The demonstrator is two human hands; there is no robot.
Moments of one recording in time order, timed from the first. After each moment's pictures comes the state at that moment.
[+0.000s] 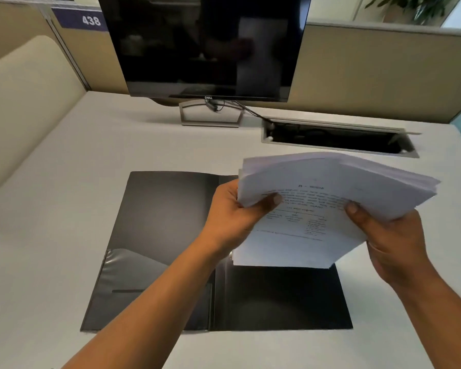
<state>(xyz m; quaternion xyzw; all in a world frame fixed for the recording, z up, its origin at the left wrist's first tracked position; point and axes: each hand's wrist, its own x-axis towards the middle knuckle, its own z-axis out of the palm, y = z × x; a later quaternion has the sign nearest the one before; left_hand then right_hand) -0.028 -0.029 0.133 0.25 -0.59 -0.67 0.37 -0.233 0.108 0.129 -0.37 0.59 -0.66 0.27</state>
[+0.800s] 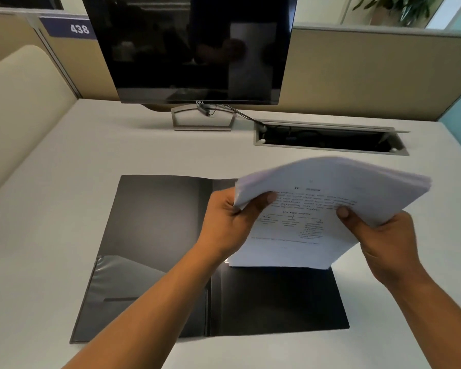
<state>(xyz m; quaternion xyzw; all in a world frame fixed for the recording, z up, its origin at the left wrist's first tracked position) -0.035 -0.027 0.128 0.21 -0.68 -0.56 0.43 -0.235 0.113 0.125 -0.40 0.62 -0.64 0.22</state>
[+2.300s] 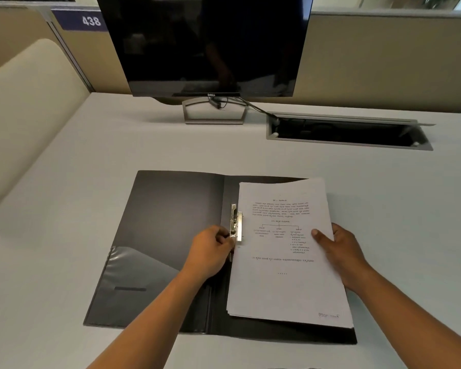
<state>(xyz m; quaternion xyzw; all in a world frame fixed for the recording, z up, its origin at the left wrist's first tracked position) 0.019 -0.047 0.002 0.55 -0.68 -0.47 0.12 -0.232 0.086 0.007 -0.20 0.75 -0.48 0.41</state>
